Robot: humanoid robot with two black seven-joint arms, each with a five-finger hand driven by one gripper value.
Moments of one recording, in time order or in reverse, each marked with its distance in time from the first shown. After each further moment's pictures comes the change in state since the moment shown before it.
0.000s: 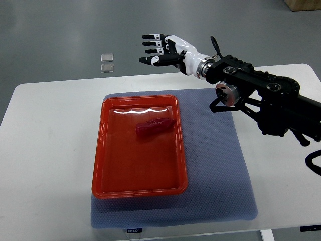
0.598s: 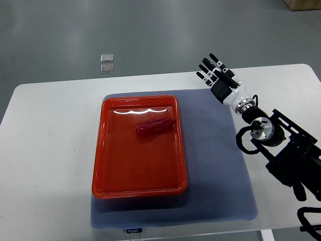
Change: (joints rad) left arm 0.000 0.000 -0.001 -0.002 0.000 0.000 0.000; right arm -0.413 0.067 0.514 -0.050 0.161 0.205 0.043
